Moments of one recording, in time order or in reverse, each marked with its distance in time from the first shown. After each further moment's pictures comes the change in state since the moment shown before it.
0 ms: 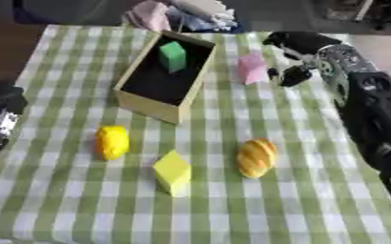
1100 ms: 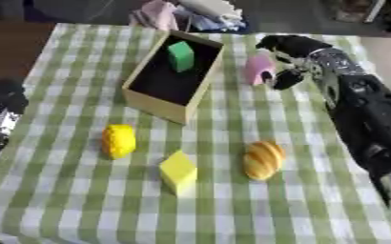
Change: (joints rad) left arm -0.010 0.000 -0.006 -0.006 0.000 -0.003 -0.007; right arm -0.008 0.027 -0.013 0.031 0.008 0.013 -0.009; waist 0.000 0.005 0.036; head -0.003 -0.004
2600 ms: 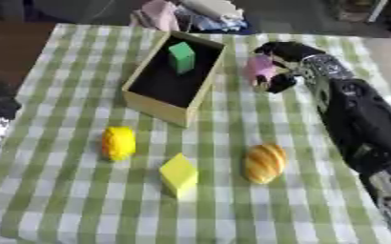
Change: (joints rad) left arm -0.007 0.000 -0.010 -0.009 0.000 0.000 -0.013; right arm -0.005 0.006 -0.040 0.043 0.004 0.063 0.033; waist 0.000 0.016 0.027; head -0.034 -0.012
